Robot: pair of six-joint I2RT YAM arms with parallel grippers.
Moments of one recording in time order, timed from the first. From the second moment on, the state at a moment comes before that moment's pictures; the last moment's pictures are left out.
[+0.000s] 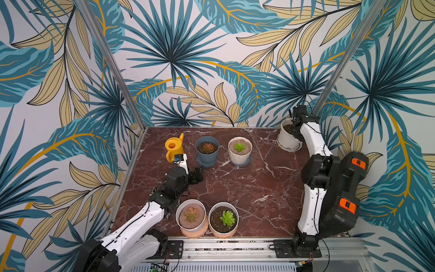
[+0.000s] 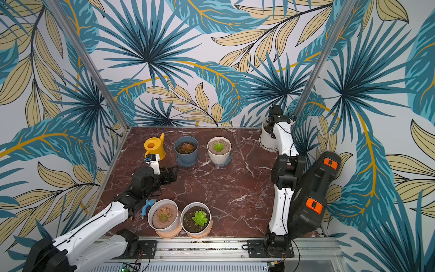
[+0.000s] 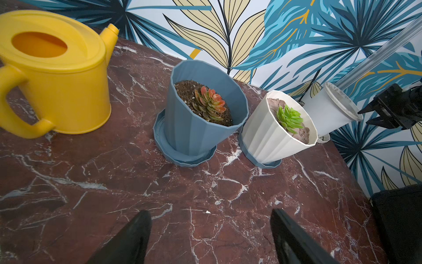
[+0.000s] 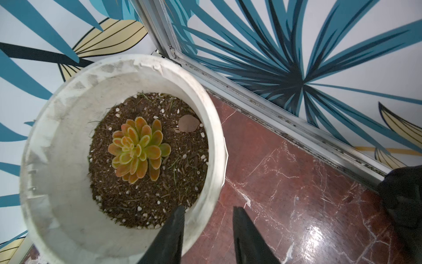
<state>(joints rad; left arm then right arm) -0.46 0.98 0.52 0.07 -0.09 -0.56 -0.12 2.28 2.28 -1.04 0.48 0.84</state>
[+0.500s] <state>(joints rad) -0.46 0.98 0.52 0.07 -0.09 -0.56 -0.12 2.28 2.25 -1.03 0.42 0.91</state>
